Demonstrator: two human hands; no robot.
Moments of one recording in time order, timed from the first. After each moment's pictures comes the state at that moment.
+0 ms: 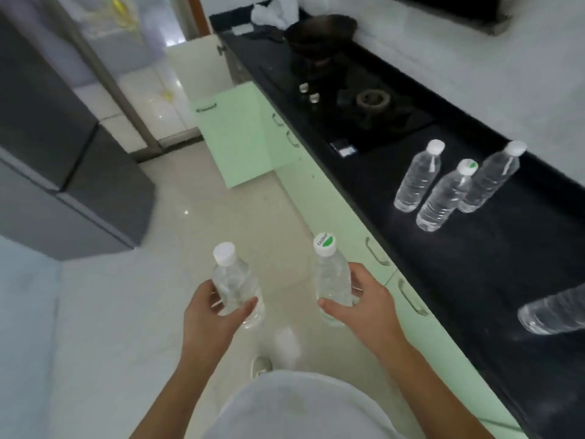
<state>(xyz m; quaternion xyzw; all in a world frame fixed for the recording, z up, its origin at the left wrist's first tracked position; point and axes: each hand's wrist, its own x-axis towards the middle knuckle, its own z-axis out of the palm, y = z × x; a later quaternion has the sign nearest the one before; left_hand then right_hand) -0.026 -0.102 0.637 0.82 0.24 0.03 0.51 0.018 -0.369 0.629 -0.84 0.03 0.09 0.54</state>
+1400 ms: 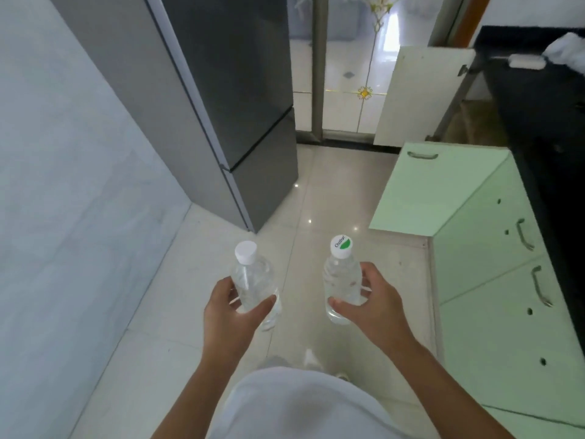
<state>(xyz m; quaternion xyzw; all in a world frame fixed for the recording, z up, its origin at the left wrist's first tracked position) 0.184 0.303 0.613 0.69 0.48 0.21 0.49 0.374 0.125 0.603 -0.82 -0.24 0.24 0.46</state>
